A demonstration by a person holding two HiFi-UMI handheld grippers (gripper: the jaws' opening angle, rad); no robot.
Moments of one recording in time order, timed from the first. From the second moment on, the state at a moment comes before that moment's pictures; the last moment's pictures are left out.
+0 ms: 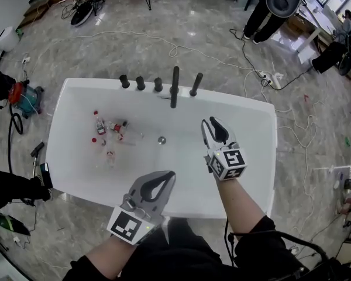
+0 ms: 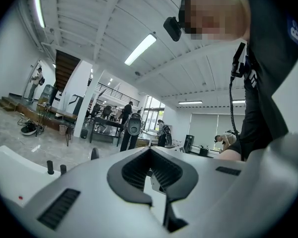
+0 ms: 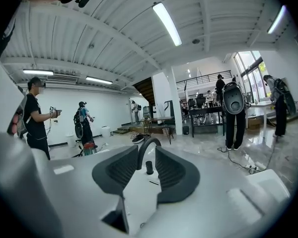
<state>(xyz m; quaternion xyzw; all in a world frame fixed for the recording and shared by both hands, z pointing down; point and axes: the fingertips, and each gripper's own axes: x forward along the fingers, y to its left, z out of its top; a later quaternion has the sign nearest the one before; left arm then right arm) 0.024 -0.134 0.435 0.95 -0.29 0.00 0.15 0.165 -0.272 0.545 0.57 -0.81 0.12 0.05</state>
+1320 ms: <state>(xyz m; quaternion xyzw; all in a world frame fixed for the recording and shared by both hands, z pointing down) -0.014 -0.150 0.526 0.92 -0.34 0.00 0.18 0.205 -0.491 0.743 0.61 -0.76 0.18 0.14</state>
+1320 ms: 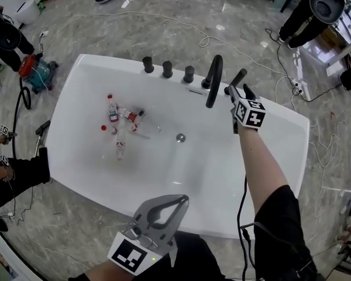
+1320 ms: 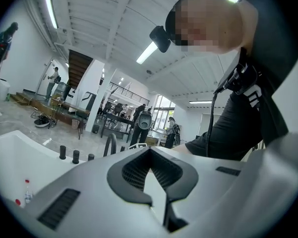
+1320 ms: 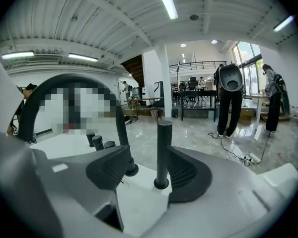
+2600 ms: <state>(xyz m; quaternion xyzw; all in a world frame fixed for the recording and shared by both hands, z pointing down) -0.031 -0.120 0.546 0.92 -0.35 0.04 0.18 0.240 -0.520 0.697 0.64 -0.74 0.13 0.12</state>
